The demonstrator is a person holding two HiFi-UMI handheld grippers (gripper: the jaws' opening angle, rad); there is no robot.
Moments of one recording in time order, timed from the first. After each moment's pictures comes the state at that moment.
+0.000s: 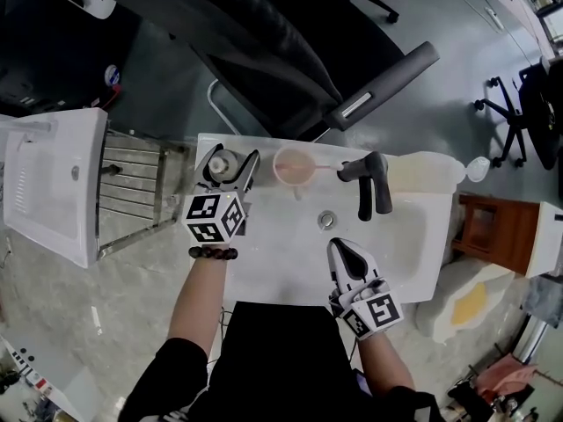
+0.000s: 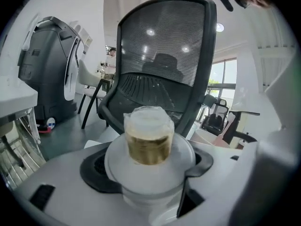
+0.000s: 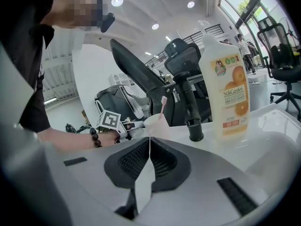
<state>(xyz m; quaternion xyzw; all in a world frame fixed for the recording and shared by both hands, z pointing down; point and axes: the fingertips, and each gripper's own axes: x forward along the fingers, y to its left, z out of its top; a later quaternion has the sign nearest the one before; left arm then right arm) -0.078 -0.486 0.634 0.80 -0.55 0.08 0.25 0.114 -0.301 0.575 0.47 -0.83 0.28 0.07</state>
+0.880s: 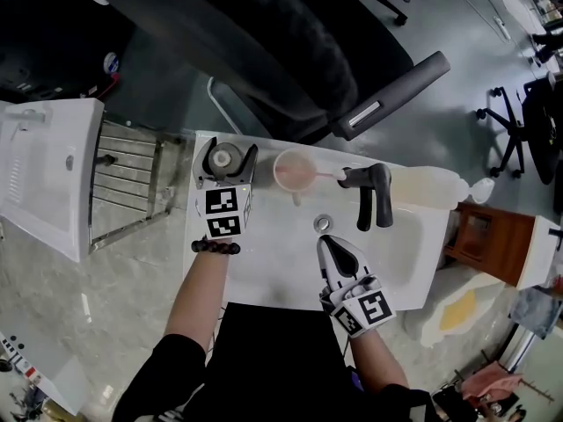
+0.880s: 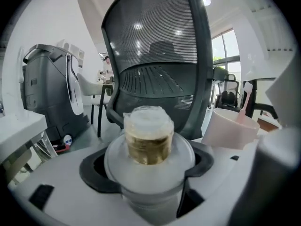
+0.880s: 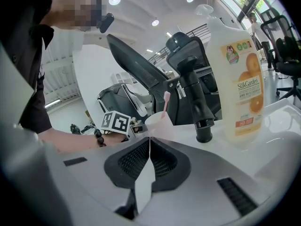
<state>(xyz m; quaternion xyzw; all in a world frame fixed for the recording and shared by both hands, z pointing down) -0.084 -0.502 0.655 0.76 -0.60 0.19 0.17 0.100 -0.321 0.583 0.45 -0.84 0.29 0.07</state>
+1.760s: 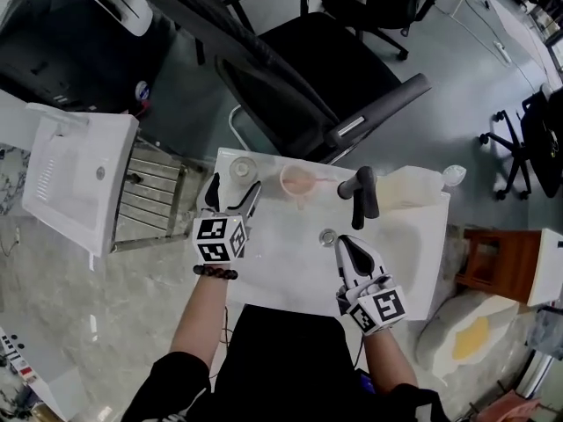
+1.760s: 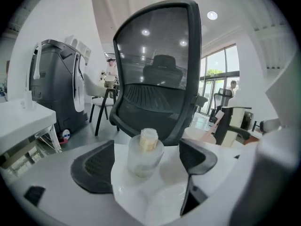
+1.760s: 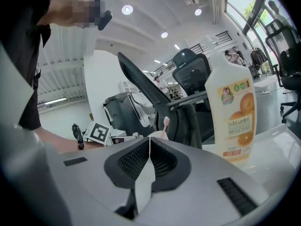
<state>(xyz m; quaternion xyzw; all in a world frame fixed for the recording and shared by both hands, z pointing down) -0.096 -0.441 0.612 0.77 -0.59 0.12 0.21 0.131 -0.323 0.543 0.45 -0.87 0.22 0.03</state>
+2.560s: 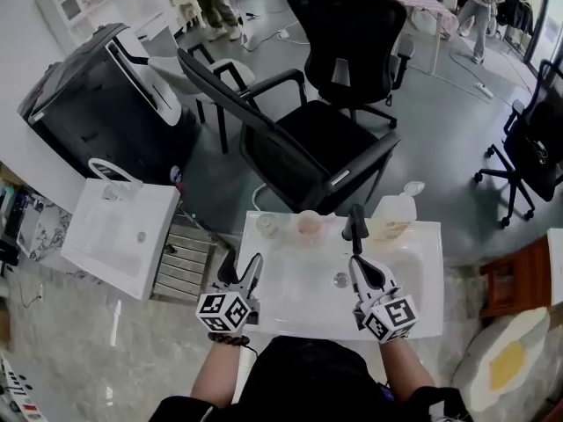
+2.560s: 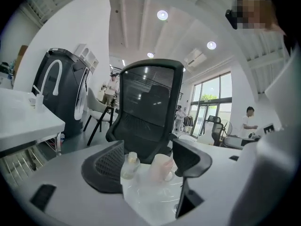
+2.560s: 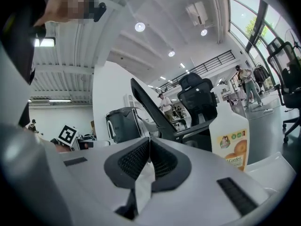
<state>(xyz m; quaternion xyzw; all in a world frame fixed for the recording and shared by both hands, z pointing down) -0.115 -0.342 0.496 0.79 -0.58 -0.02 0.19 0.142 -0.317 0.467 0.46 -0.88 0.14 -0.03</state>
